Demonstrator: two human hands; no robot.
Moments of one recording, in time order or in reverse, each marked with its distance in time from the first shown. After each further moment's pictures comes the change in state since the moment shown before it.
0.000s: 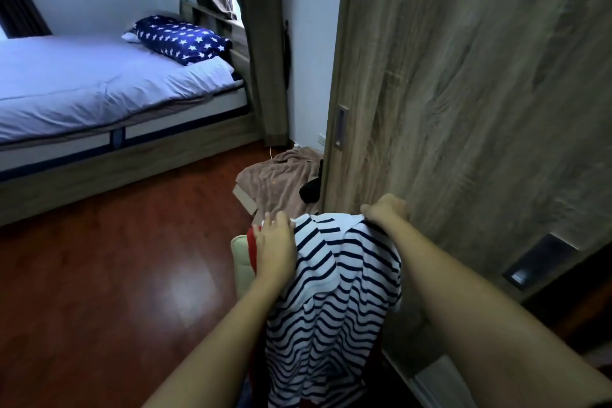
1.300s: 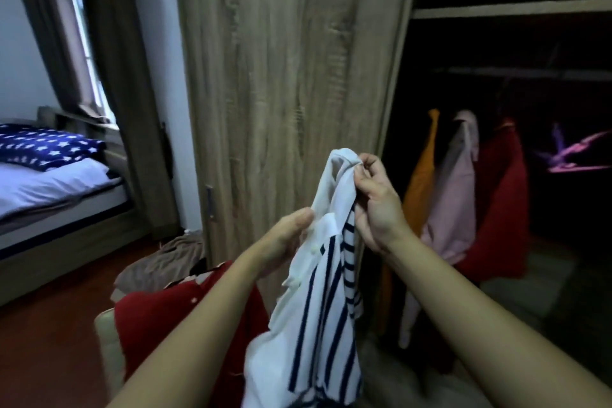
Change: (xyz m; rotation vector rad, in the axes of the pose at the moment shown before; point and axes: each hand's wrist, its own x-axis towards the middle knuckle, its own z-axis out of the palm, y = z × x) left_hand -0.118 0.264 -0.089 -1.099 -1.082 0.544; right_hand -0.216 0.126 -0.270 1.465 -0.014 -0.747
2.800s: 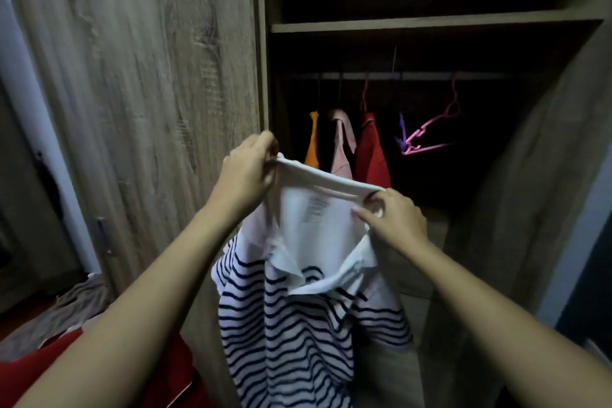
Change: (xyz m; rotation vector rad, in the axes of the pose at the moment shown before) left_hand 0.083 0.088 0.118 1.234 0.501 0.736; right_hand -0.067 -0.105 -0.192 -1.747 0.472 -0.035
